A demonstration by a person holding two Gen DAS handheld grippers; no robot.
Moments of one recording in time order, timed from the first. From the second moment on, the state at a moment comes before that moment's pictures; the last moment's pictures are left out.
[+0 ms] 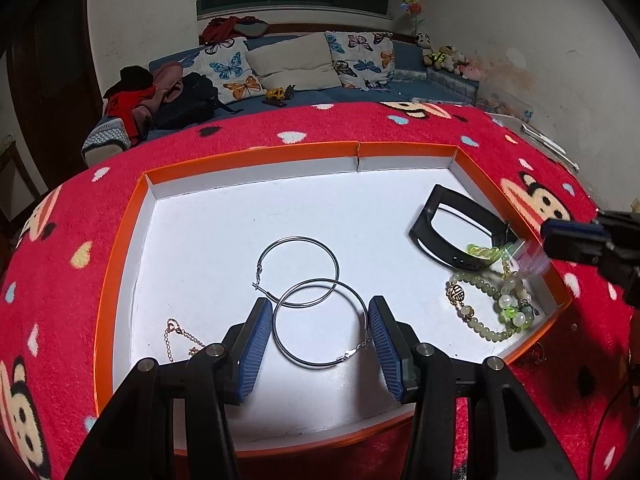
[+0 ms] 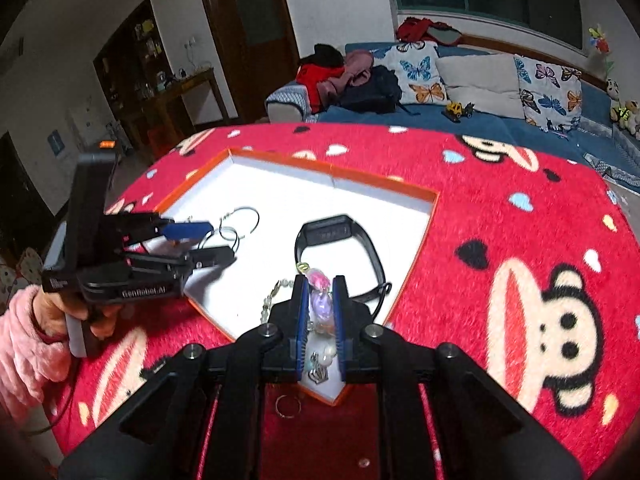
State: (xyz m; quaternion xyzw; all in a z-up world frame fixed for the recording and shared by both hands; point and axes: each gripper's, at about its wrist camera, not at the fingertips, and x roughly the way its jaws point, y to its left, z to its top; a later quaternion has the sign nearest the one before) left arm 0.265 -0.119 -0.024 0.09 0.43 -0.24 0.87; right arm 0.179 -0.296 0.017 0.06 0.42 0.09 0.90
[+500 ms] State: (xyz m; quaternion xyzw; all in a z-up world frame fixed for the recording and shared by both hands) left arm 0.255 -0.115 -0.009 0.08 0.42 -0.23 0.87; right arm 0.146 -0.297 0.024 0.05 0.42 0.08 0.90
